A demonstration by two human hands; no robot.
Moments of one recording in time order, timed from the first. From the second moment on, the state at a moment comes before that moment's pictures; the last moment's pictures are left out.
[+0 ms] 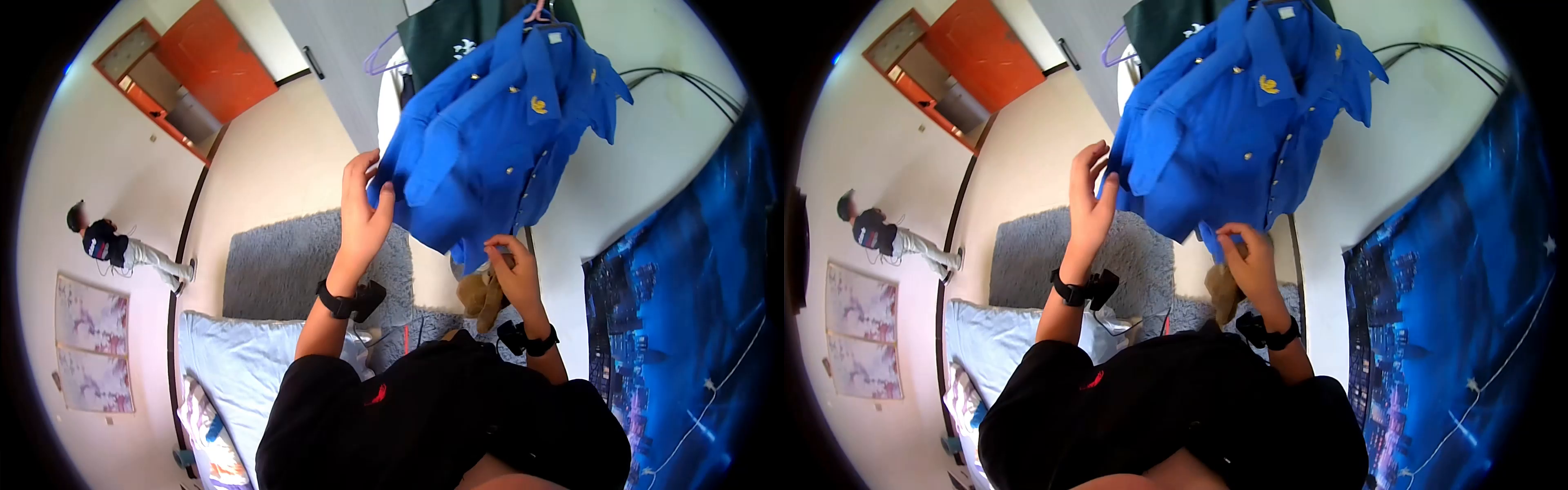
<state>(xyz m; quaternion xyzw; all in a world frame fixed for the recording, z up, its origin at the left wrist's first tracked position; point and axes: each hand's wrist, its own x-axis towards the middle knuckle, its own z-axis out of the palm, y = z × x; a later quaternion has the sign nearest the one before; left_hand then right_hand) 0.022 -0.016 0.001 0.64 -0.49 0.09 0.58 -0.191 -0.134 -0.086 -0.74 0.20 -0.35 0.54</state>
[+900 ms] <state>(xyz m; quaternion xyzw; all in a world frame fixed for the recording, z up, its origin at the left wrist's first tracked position) 0.044 -0.181 0.087 0.55 -0.66 0.37 0.34 -0.287 -0.143 -0.100 -0.67 0.35 -0.42 0.51</state>
